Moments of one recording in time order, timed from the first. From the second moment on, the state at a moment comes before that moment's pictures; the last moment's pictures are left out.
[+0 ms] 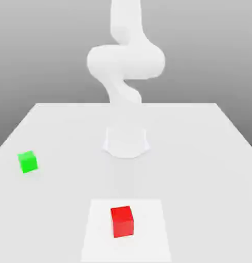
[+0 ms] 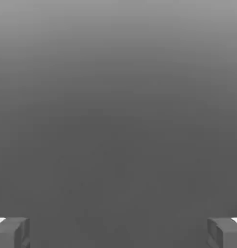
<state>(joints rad) -0.01 -0.73 0.00 -2.33 0.04 2.34 0.88</state>
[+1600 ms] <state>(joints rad) -0.20 0.04 0.06 -2.71 -0.03 2.76 2.13</state>
